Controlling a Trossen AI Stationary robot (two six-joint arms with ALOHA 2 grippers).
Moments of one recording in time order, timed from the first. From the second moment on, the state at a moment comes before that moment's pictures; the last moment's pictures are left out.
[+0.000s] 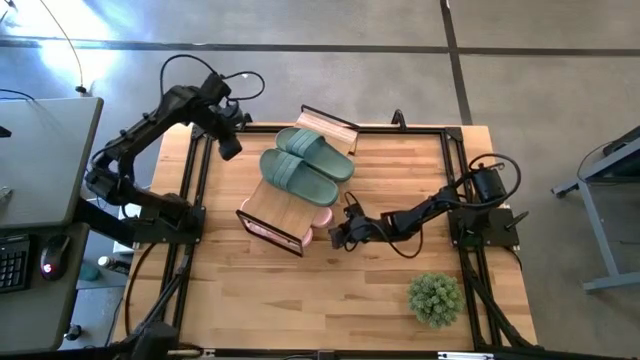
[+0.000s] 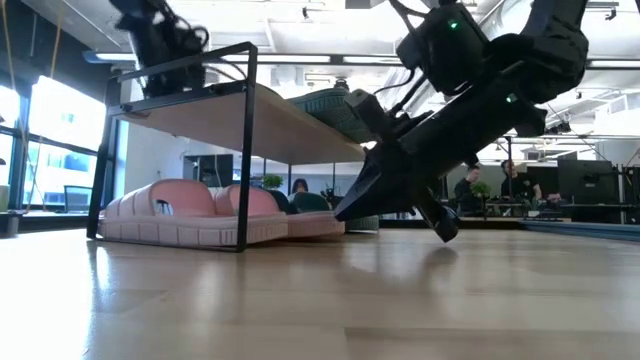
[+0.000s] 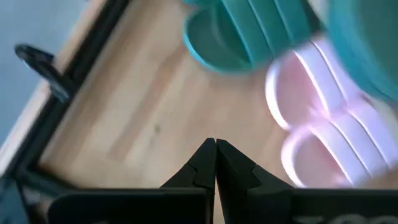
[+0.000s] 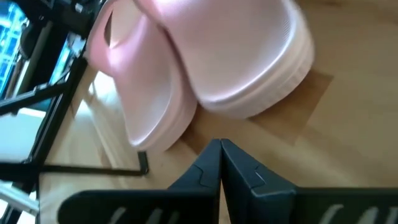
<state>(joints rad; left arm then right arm) 1.15 1.36 1.21 -1.16 0.24 0.47 0.17 1.87 0.74 0.54 0.29 1.16</state>
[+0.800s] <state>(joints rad) 0.95 1.34 0.83 -1.31 0.18 0.56 0.23 1.87 0.74 0.55 0.23 1.07</state>
